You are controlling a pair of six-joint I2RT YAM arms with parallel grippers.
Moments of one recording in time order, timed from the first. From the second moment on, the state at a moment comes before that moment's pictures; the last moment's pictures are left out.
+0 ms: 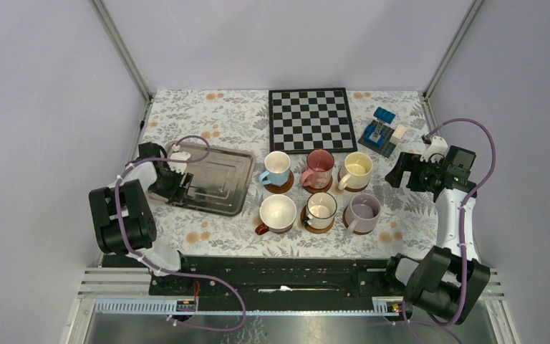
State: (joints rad) left arm 0.28 1.60 0.90 -0.58 0.22 0.63; right arm -0.43 1.12 0.80 -0.56 -0.57 -0.16
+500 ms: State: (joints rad) left arm 0.28 1.50 0.80 -0.64 0.20 0.62; right arm -0.43 1.12 0.80 -0.56 -0.57 -0.16
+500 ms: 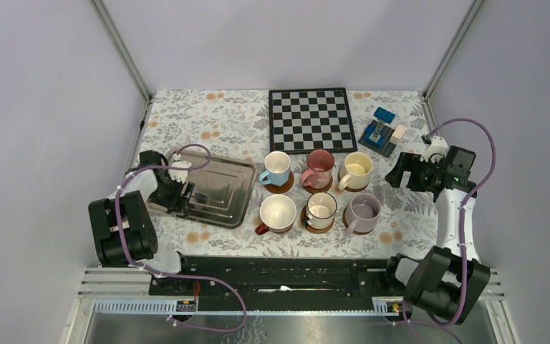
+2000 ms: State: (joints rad) left arm 0.48 1.92 1.29 -0.56 0.21 0.55; right arm -0.43 1.10 0.80 -0.57 -0.59 -0.16
